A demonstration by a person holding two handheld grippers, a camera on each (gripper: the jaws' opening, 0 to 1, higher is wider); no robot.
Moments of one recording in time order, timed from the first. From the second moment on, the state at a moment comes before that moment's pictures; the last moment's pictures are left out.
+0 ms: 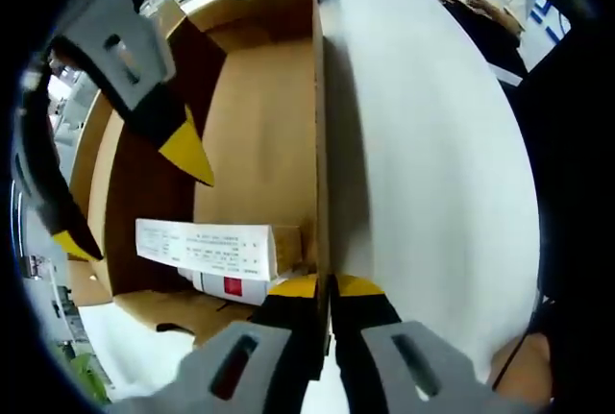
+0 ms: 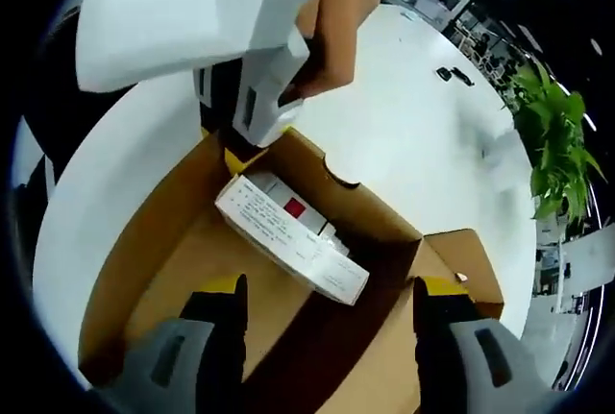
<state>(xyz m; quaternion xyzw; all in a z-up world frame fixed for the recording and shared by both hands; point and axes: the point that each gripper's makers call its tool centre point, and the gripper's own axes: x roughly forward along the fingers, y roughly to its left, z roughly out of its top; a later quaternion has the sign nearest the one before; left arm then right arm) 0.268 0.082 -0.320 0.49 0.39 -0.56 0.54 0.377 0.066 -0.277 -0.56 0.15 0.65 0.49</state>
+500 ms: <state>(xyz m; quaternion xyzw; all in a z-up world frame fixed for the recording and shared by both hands) 0.264 0.081 -0.320 0.48 0.39 -0.56 0.54 0.364 0.069 -0.280 -0.56 0.13 0.67 0.46</state>
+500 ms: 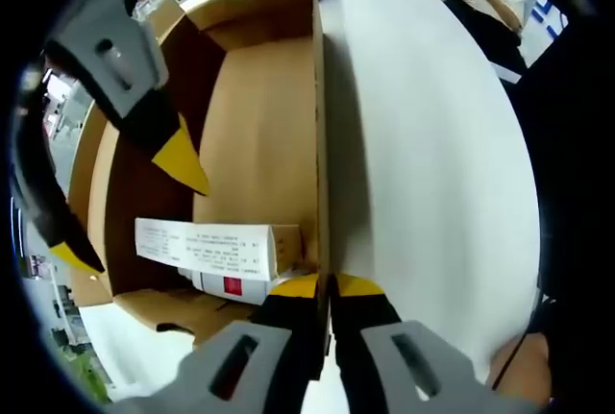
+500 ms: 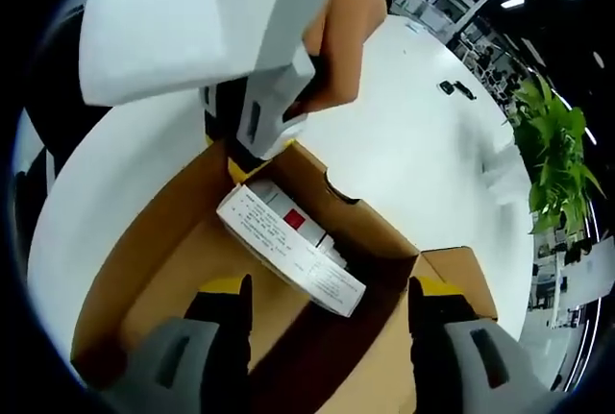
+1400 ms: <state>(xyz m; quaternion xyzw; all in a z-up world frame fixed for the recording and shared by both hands) 0.270 0.082 -0.321 0.48 0.40 -0.56 0.54 0.363 0.045 -0.315 -0.59 0.19 0.66 0.42</state>
